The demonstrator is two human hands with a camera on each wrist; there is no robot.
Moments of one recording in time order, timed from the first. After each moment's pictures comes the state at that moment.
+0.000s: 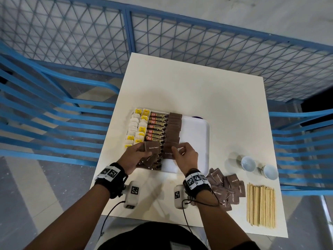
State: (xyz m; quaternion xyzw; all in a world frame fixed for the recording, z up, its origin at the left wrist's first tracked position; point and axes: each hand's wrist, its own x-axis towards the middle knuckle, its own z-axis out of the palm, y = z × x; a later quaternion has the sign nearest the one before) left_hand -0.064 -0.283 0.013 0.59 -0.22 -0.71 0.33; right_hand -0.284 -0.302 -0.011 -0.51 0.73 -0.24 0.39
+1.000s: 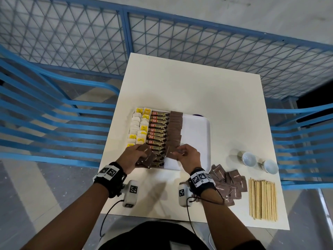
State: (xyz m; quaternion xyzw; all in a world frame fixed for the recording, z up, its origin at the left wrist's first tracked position) left_hand -0.048 -0.280 0.005 0.61 -0.17 -0.71 0.31; right_hand -0.289 -0.294 -0.019 -0.50 0.71 -0.22 0.44
